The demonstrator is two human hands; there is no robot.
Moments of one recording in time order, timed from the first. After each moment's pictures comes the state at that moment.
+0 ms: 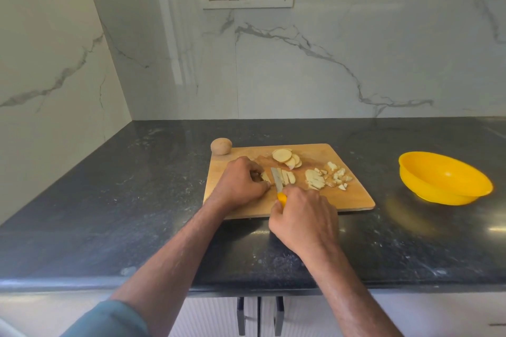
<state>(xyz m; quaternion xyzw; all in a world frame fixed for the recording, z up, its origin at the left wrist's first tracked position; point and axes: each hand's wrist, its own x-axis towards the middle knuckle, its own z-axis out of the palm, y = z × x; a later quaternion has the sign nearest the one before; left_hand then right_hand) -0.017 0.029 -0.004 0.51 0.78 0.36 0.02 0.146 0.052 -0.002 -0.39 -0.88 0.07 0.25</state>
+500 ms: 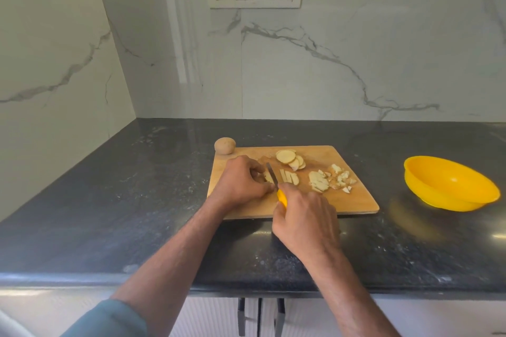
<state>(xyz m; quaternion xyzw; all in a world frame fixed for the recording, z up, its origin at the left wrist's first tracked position) -0.021 0.027 -0.003 0.48 0.78 0.39 0.03 0.149 0.048 0.001 -0.34 -0.90 0.06 0.27</state>
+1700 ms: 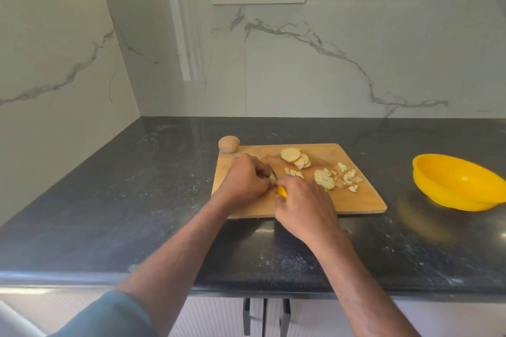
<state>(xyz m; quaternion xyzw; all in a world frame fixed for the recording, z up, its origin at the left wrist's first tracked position) -0.024 0.032 -0.002 0.49 0.79 0.37 0.05 0.132 0.066 0.005 -0.31 -0.91 0.10 0.24</state>
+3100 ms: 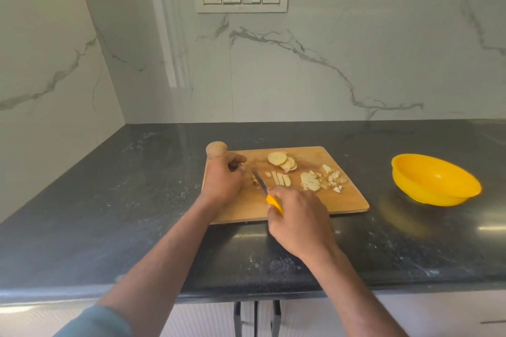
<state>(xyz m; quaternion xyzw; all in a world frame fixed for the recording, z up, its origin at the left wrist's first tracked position) -0.036 0.031 -0.010 0.39 0.76 0.52 0.05 0.153 0.054 0.002 -0.32 -0.90 0.12 0.27</state>
